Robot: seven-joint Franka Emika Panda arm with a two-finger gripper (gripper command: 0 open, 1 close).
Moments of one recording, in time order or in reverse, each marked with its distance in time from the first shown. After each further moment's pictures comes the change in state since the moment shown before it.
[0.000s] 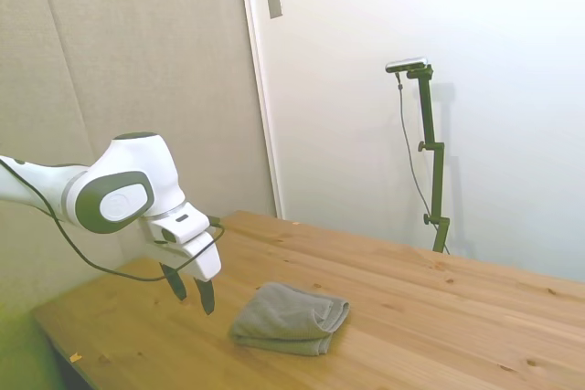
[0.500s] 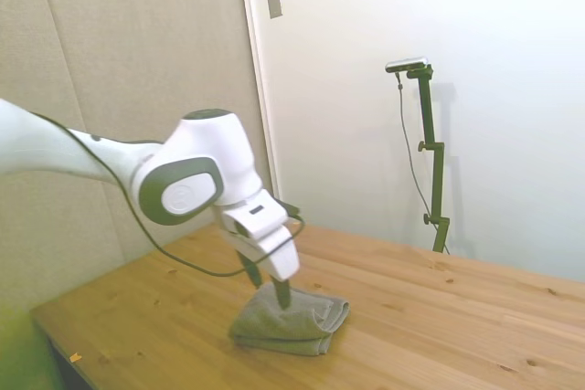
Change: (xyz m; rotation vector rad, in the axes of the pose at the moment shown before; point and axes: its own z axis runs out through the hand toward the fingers) arm 0.169 0.082 -0.026 0.079 0.068 0.289
